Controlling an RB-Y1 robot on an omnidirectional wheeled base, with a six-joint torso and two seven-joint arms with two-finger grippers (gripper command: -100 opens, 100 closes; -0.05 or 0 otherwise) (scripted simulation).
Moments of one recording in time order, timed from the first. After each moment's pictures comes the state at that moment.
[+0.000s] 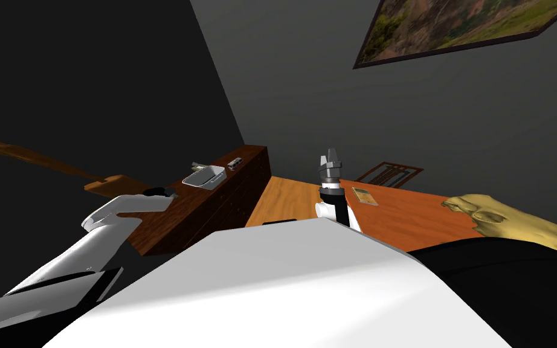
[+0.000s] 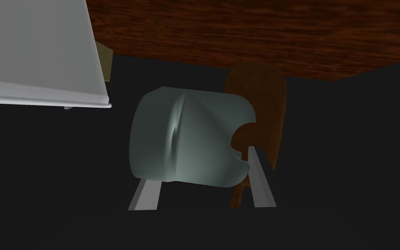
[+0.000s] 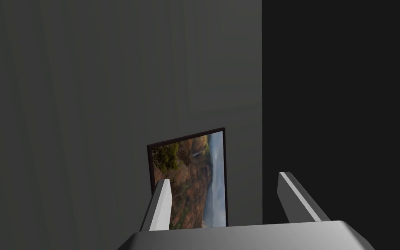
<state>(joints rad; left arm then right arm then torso) -0.05 1.07 0.15 -1.20 0.15 0.74 -0.31 0.46 0.03 -0.01 -2.33 0.12 -0.39 0.04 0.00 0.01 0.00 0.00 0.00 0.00</state>
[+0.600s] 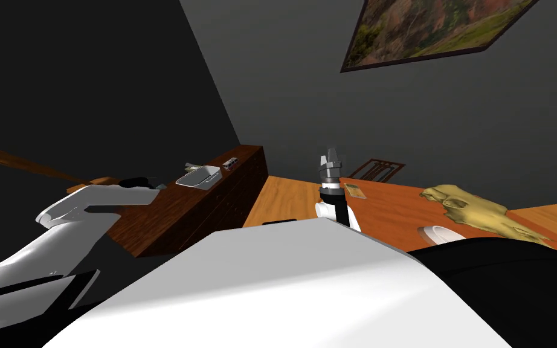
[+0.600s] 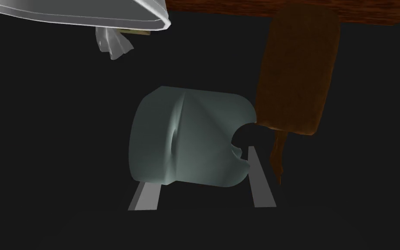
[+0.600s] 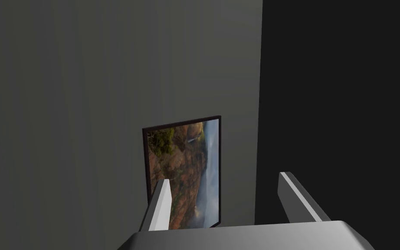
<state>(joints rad) -0.04 1.17 0.21 -1.30 0.19 0.77 -0.36 0.46 0.03 -0.01 -2.33 0.12 -0.39 0.04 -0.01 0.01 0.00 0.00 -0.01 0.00</state>
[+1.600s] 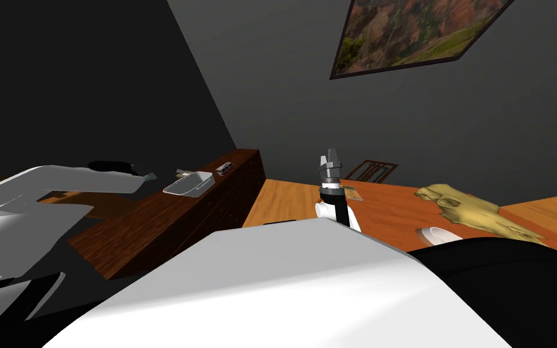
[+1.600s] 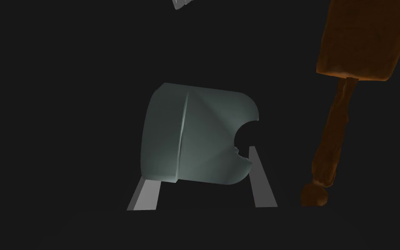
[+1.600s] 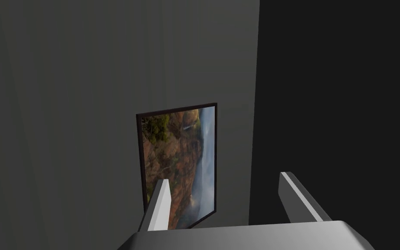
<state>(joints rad) -0.06 1.29 0.25 -1.45 0.29 0.93 -0.41 0.46 0.03 -0.01 -2.33 0.12 -0.39 0.04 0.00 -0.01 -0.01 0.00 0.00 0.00</state>
